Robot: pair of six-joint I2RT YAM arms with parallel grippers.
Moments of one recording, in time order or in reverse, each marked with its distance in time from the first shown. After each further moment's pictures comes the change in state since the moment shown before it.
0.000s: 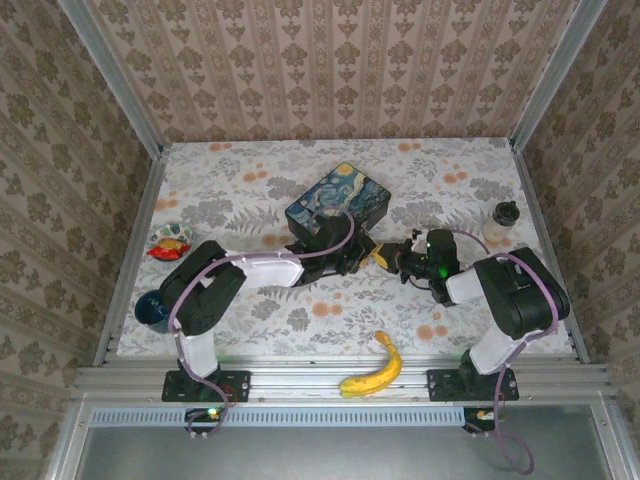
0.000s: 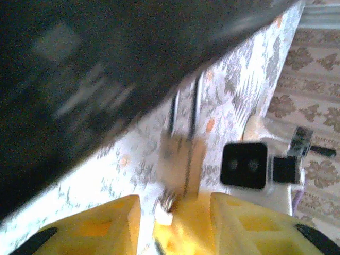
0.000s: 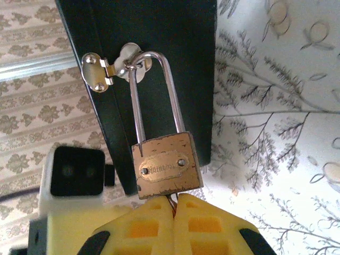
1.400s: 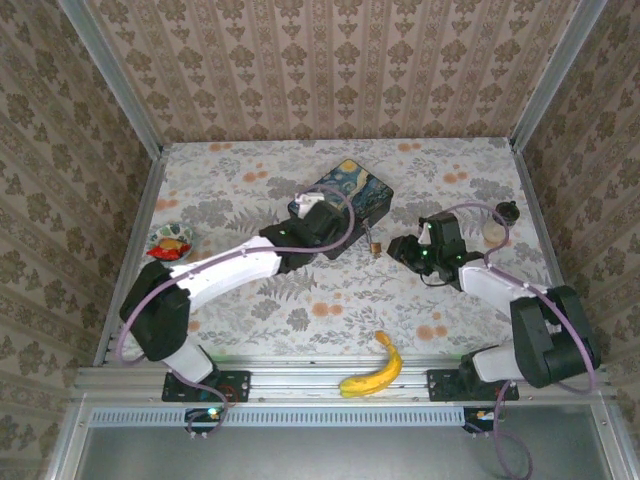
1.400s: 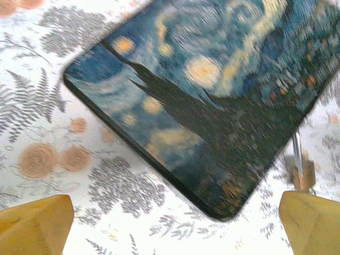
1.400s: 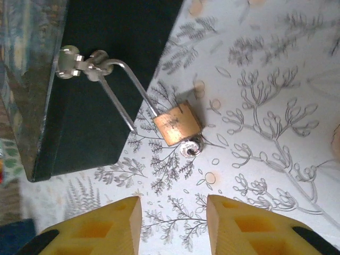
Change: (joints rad) left arm 0.042 -0.246 0.155 -0.640 -0.600 0.878; right arm 0.023 -0.318 0.224 -0.898 0.322 -0.676
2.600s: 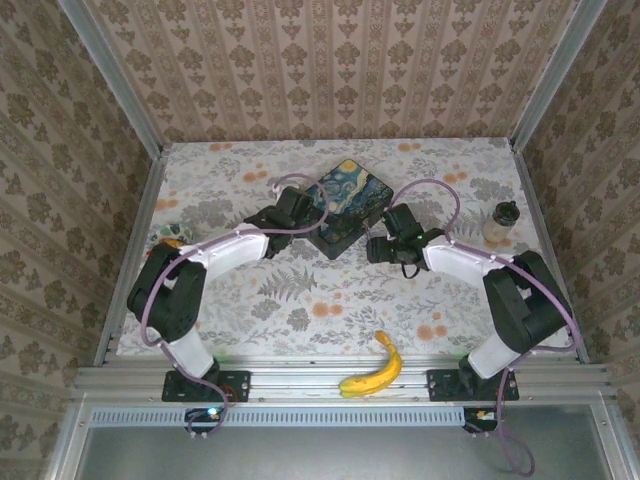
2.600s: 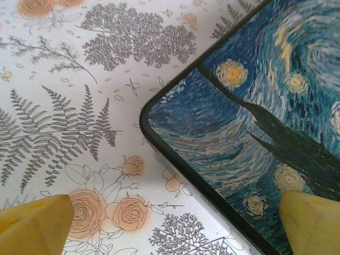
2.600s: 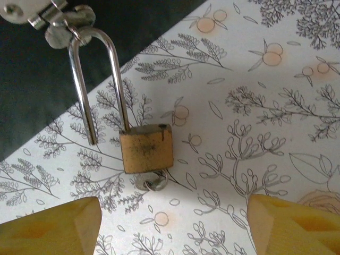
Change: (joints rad) left arm 0.225 0.130 -0.061 0.200 0.115 0.175; right arm 0.217 0.254 0.273 -0.240 0.432 -0.364
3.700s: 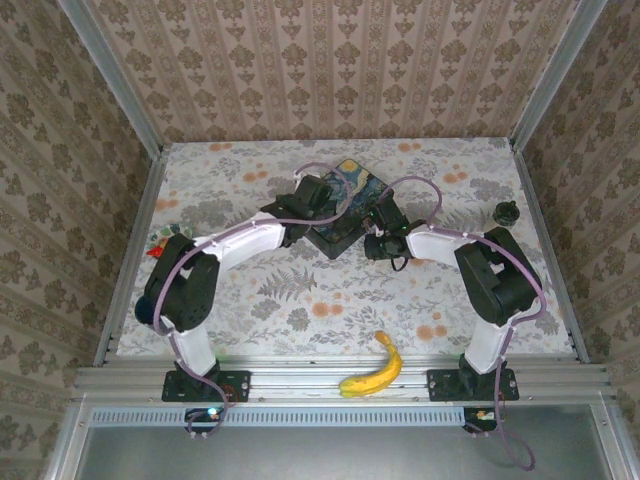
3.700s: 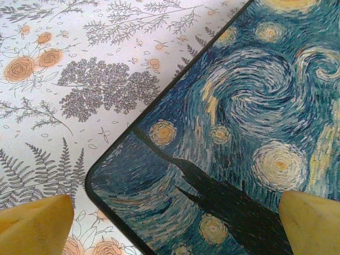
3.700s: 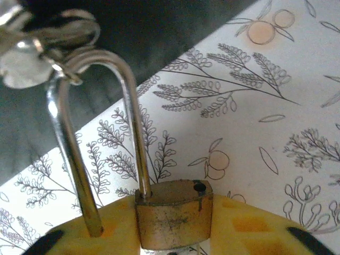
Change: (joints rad) left arm -0.059 0.106 0.189 -0.045 -0.074 0.105; right arm 0.000 0.204 0.113 0.035 -0.056 -0.019
